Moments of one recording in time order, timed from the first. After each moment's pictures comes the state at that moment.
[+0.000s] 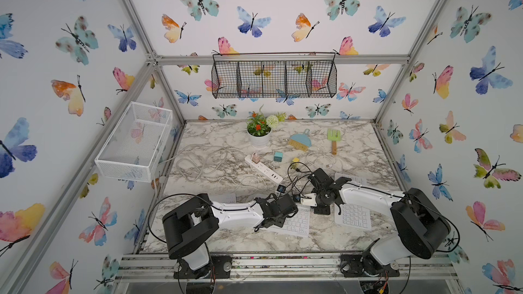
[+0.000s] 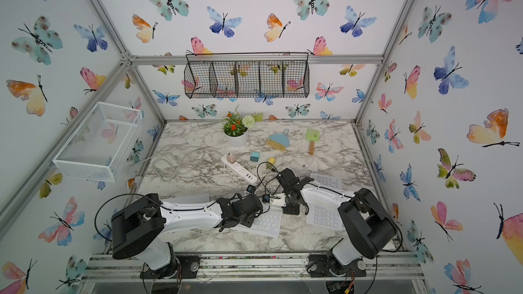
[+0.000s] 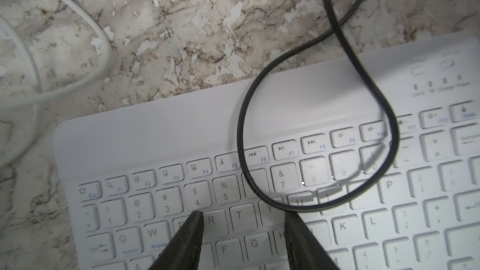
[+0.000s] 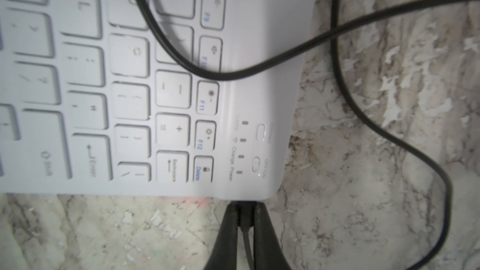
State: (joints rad) left arm -1.13 1.65 0.81 -0.41 -0.29 -0.66; right arm 0.67 1.53 0.78 -0.58 -0.03 -0.89
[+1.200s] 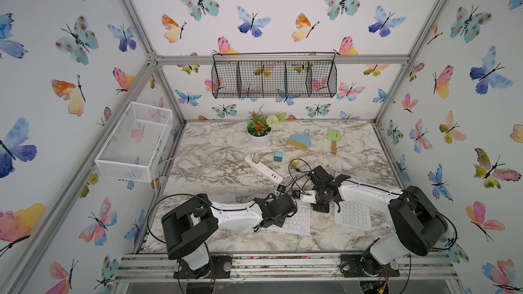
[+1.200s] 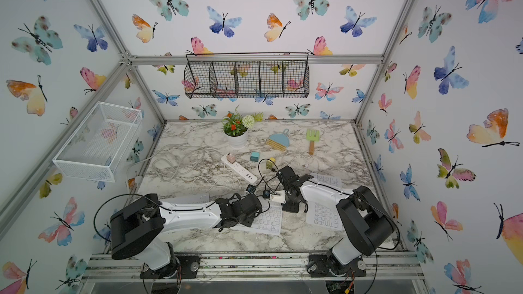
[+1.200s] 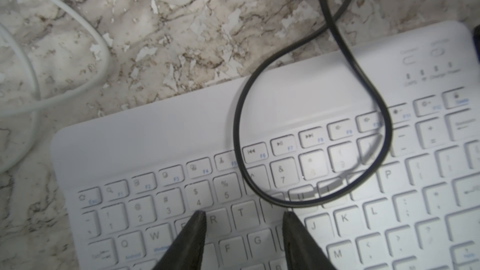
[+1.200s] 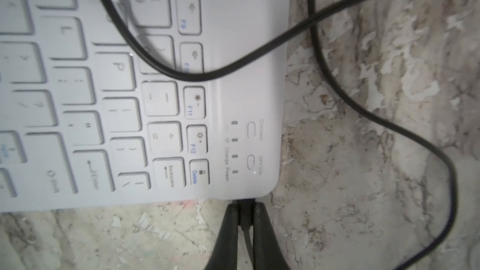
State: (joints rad) left arm -1.13 1.65 0.80 -0.38 -0.29 -0.65; right arm 0.66 1.57 0.82 -0.61 -0.03 -0.79
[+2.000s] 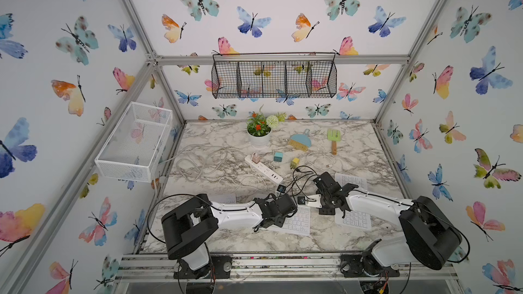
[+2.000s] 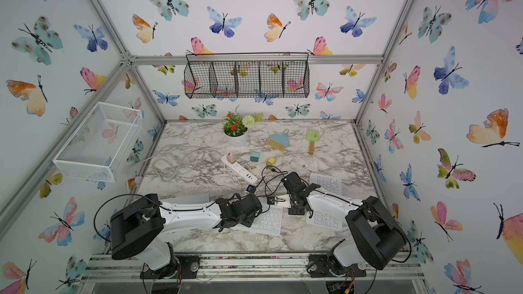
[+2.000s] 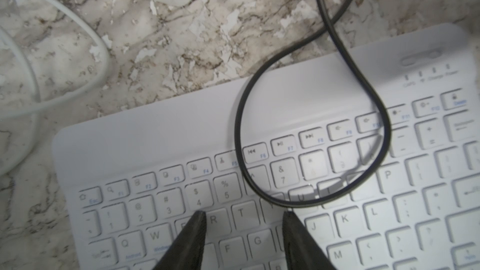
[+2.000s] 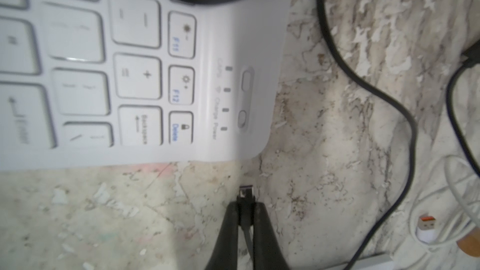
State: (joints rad) left arm -1.13 1.65 0.80 -0.38 -0.28 -0.64; right arm 0.65 1.44 0.66 -0.44 0.09 -0.97
